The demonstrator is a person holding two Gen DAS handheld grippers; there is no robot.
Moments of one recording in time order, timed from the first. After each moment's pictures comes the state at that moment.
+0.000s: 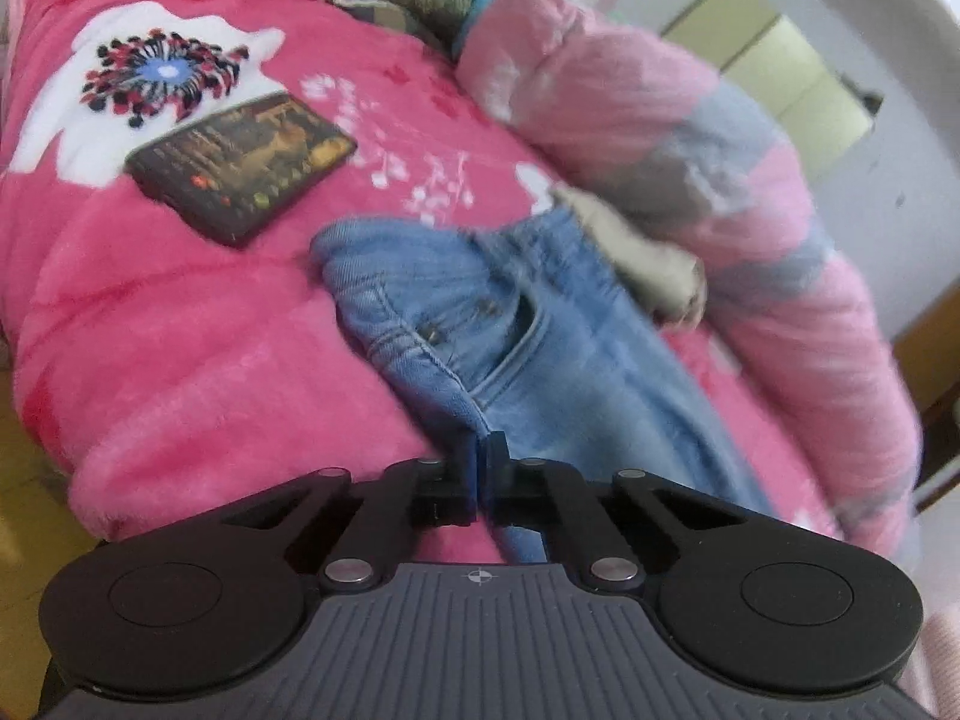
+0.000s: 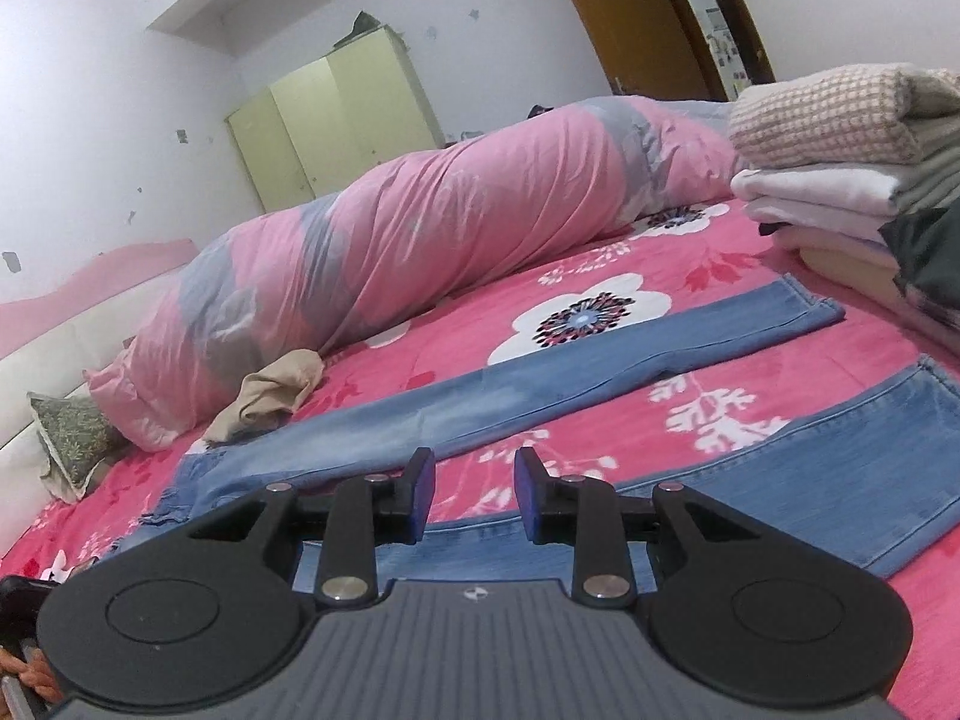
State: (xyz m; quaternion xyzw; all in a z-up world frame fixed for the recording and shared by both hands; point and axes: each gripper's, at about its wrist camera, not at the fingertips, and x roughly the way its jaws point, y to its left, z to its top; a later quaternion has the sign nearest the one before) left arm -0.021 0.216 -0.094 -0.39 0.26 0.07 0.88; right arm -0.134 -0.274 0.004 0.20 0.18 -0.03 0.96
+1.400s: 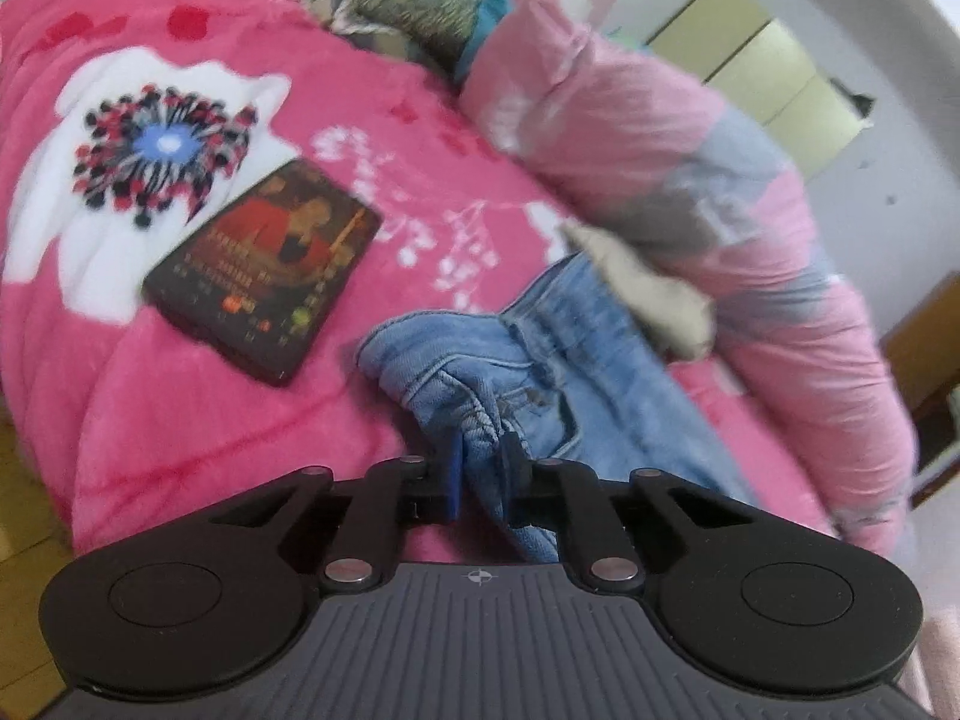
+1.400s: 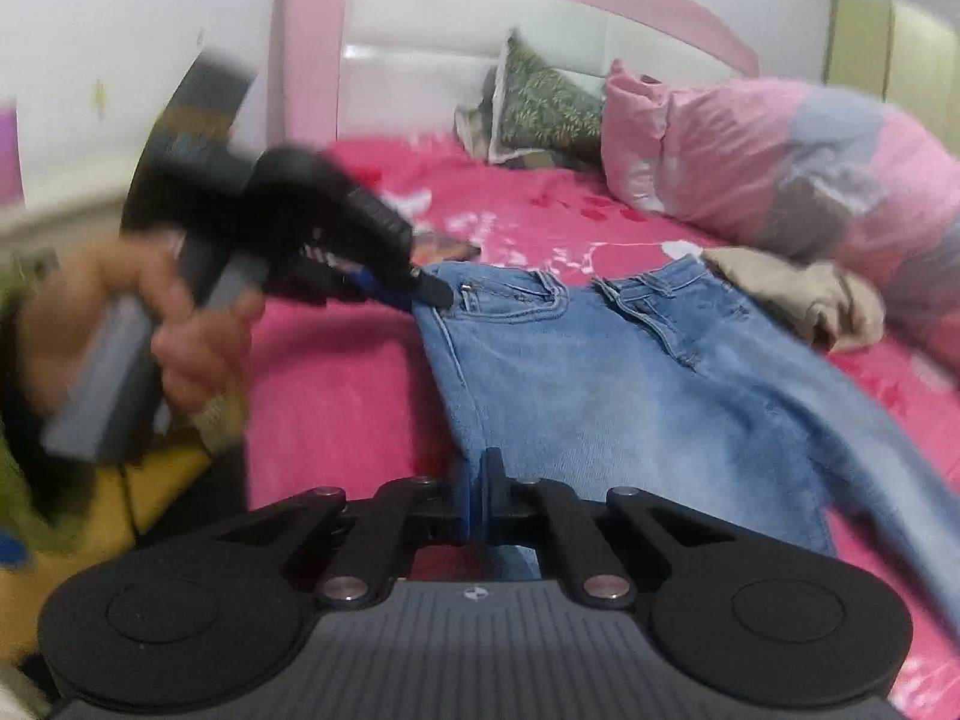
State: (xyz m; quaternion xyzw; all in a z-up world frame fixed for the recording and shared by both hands) left arm -0.002 0.269 -0.090 -0.36 0.26 0.05 0.89; right arm -0.031 0.060 -0.032 -0.15 0.28 0.42 0.85
